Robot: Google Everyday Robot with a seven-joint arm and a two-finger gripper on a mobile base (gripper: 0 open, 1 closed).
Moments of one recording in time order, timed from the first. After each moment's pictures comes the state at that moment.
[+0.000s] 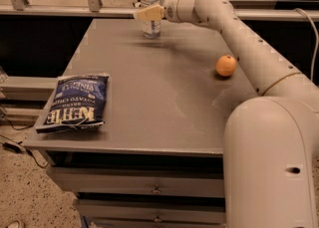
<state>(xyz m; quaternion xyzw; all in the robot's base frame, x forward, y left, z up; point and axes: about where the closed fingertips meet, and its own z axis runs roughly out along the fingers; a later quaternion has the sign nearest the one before) 0.899 -0.019 0.925 -0.28 0.73 0.20 0.59</state>
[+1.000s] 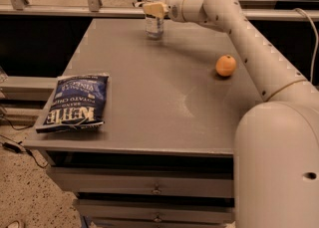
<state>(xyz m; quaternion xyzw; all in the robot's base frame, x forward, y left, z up) 0.882 -0.016 0.939 -0.30 0.71 0.25 0.59</state>
